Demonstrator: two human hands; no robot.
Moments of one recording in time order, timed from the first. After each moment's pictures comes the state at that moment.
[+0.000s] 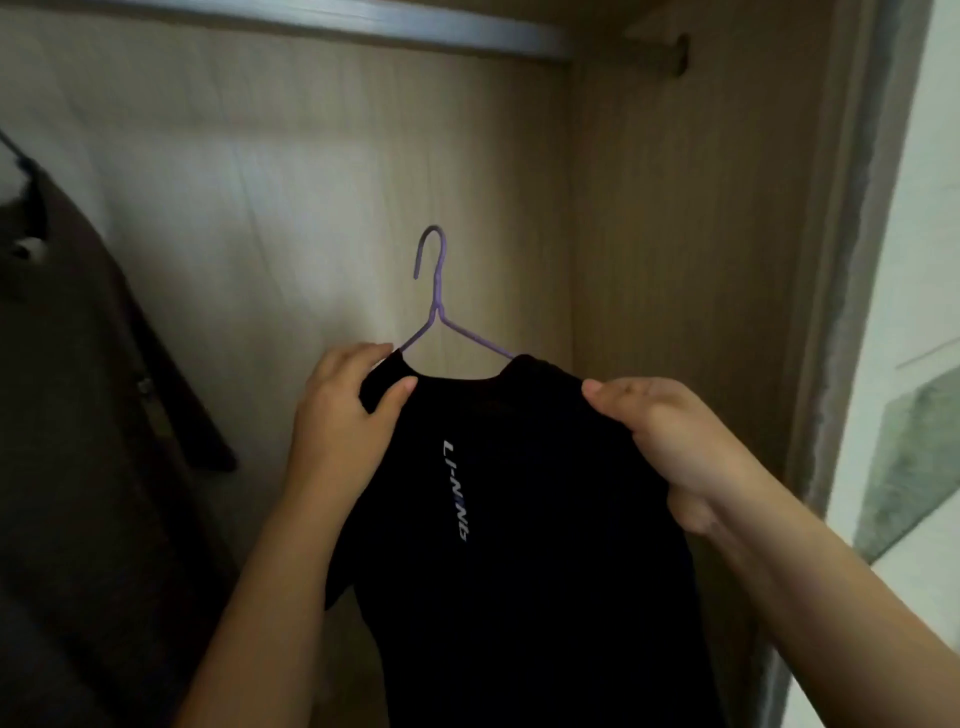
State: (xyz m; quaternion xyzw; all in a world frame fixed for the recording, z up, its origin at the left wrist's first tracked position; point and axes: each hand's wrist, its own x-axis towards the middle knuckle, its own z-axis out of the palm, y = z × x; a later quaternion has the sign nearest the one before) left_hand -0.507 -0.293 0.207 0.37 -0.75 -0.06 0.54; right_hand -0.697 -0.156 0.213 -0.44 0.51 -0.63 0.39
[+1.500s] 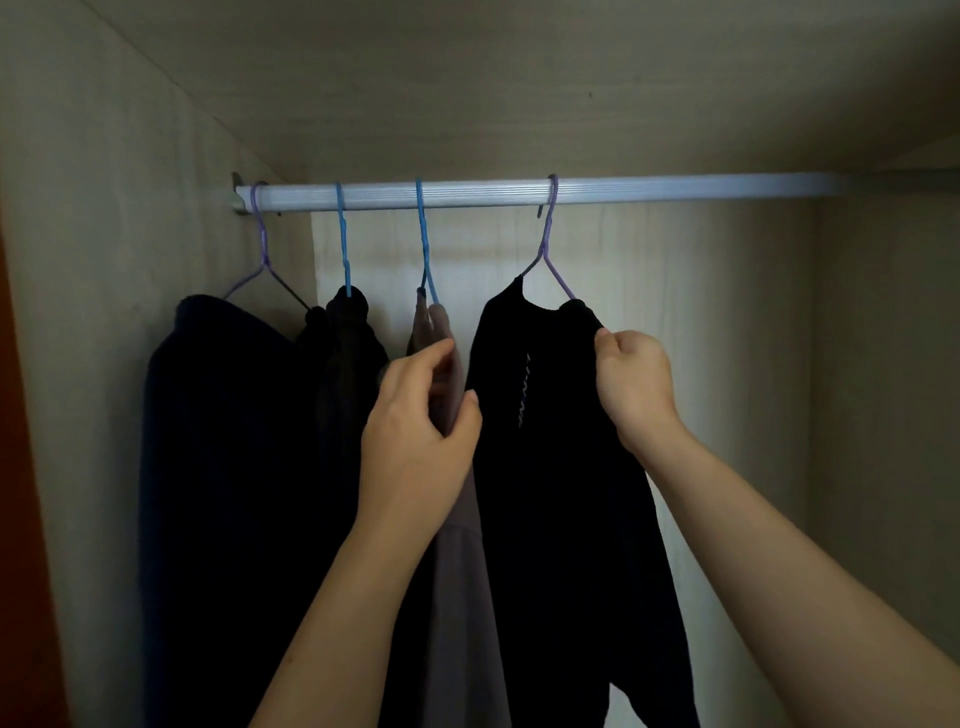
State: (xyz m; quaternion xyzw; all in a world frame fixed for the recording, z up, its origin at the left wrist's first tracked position) left_hand -0.338 -0.218 0.283 0.39 -0.66 0.04 0.65; right_hand -0.509 -0.276 0.320 -0.55 0.52 -0.65 0.07
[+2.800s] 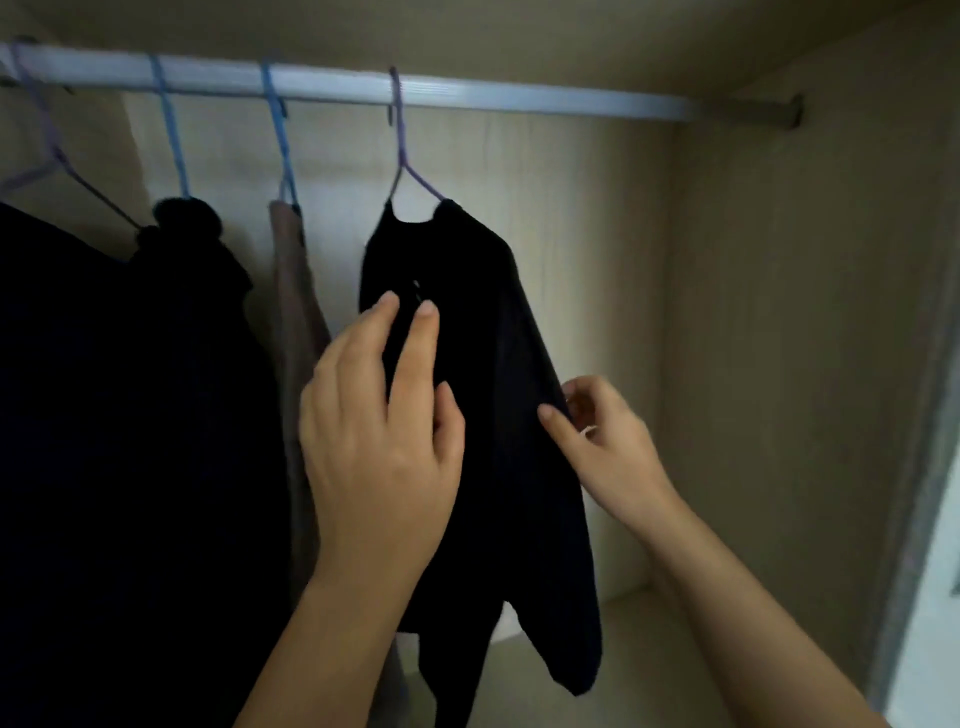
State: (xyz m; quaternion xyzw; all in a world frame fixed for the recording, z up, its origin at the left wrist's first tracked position) left_hand -0.375 -0.181 0.228 0.34 -0.64 0.34 0.60; right_hand -0.548 -0.188 0.207 -0.60 0.56 -0.57 0.03
